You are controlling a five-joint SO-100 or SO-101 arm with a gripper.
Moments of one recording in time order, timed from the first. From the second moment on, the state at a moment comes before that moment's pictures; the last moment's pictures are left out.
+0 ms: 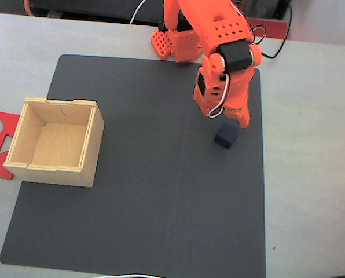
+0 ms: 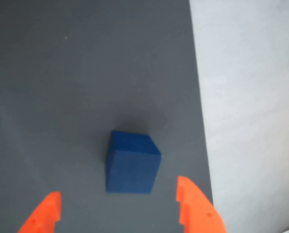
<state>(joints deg) -25.8 86.6 94.3 88.5 -54.9</state>
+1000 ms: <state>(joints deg) -22.5 76.6 93.7 80.2 -51.3</state>
